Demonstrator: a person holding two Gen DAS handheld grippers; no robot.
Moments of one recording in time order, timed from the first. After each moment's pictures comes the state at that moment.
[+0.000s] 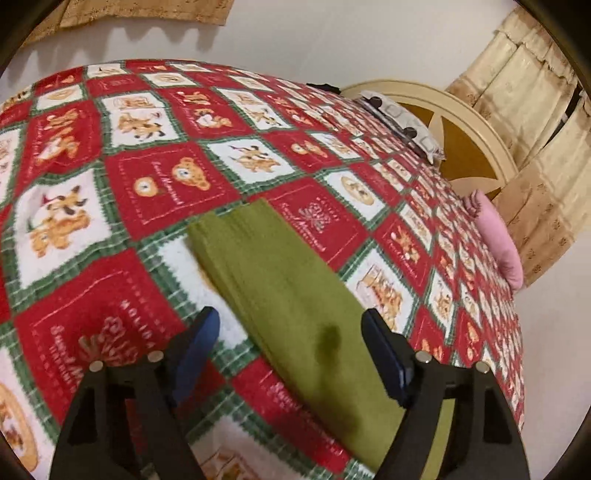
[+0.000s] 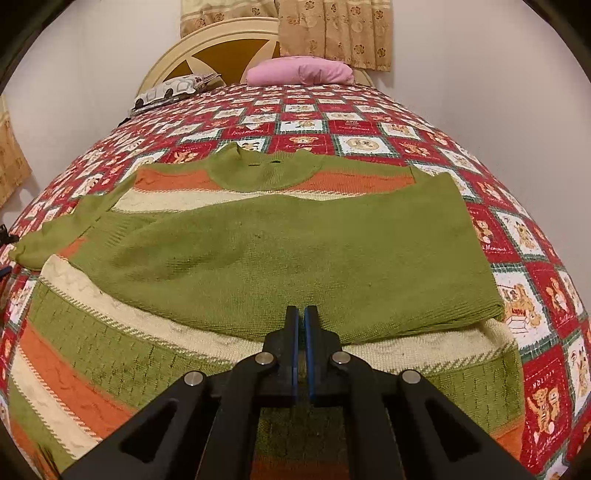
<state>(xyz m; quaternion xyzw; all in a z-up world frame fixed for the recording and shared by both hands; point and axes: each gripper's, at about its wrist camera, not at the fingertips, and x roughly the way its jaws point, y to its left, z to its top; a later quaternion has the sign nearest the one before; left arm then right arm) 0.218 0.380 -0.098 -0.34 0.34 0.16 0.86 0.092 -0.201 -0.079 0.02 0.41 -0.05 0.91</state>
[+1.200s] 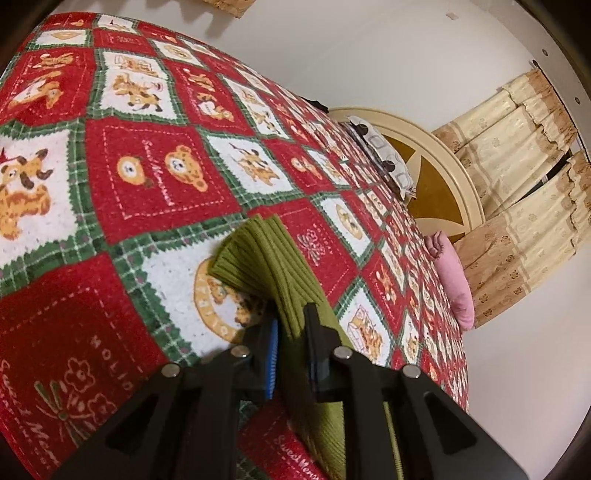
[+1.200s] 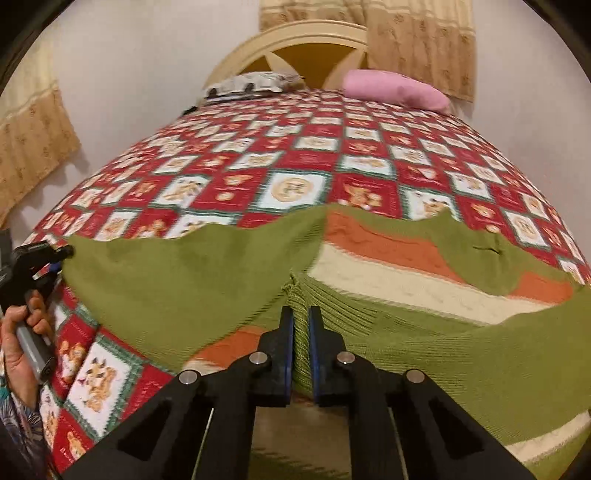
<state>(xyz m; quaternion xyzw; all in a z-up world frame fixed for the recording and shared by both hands) 0.228 0.419 -0.121 -0.44 0.27 0.09 0.85 0.194 0.007 -0.063 -0.01 0.40 0.08 0.91</state>
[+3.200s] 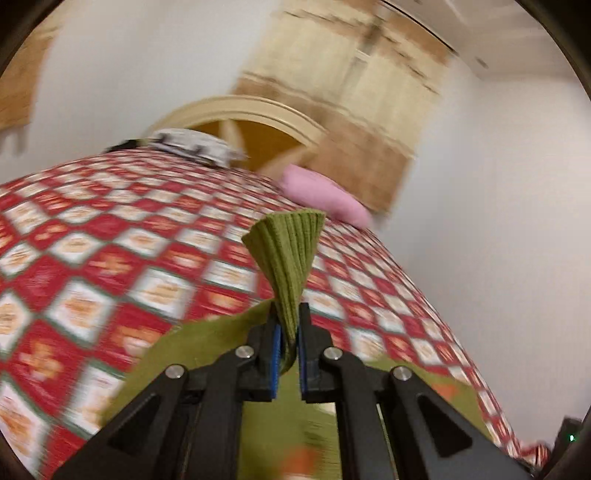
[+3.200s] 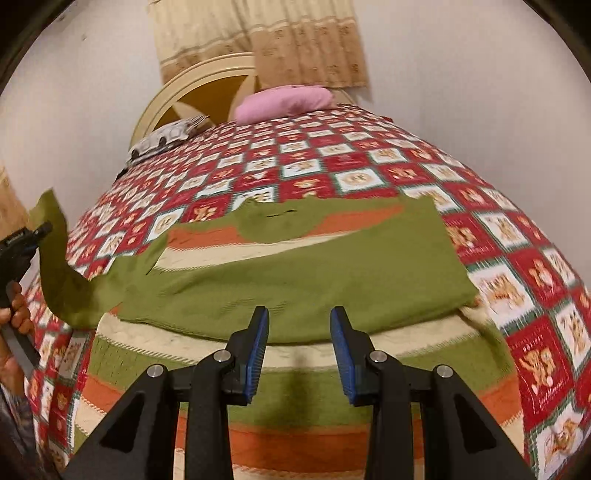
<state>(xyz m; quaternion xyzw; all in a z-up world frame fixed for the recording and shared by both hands) 0.204 0.134 0.023 -0.18 0.24 -0.15 0.94 0.062 -0.189 -0.024 0.12 0.35 -0.07 0.93</state>
